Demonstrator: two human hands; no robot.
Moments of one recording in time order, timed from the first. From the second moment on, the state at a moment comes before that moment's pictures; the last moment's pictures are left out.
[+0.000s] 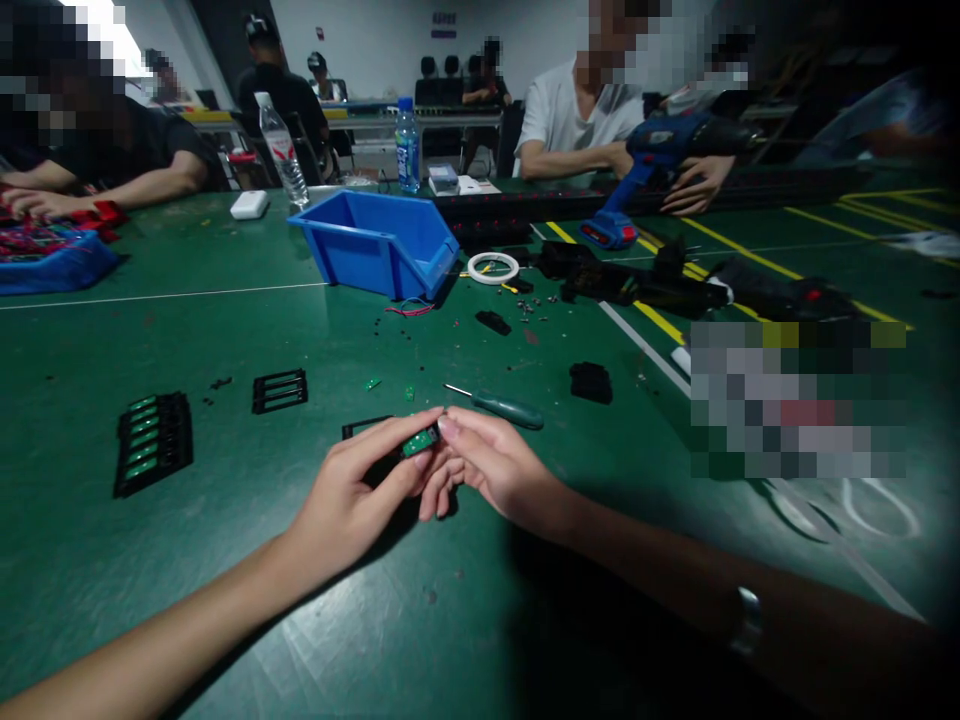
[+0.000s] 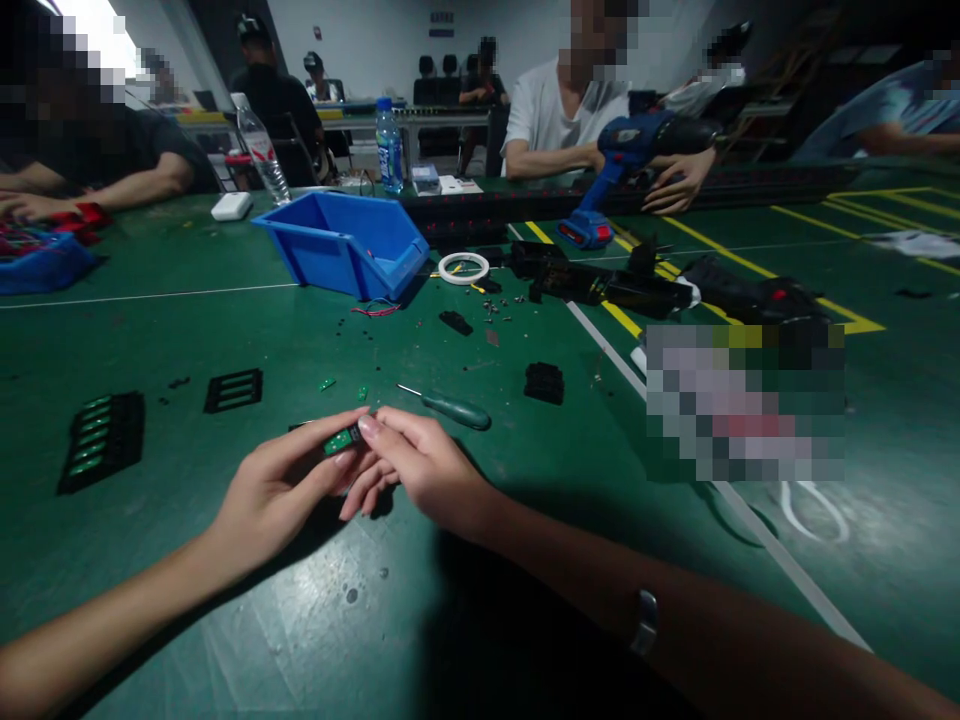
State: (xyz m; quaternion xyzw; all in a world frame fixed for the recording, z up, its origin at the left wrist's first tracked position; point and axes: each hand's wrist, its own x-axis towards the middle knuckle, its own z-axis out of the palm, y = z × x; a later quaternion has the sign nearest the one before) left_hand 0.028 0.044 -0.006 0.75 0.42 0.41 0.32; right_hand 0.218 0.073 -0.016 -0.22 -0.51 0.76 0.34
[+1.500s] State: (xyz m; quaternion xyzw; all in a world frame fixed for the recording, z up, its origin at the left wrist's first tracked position) left_hand 0.030 0.046 -0.004 0.73 0.46 0.43 0.26; right_hand 0.225 0.081 -0.009 -0.21 -0.40 0.79 0.41
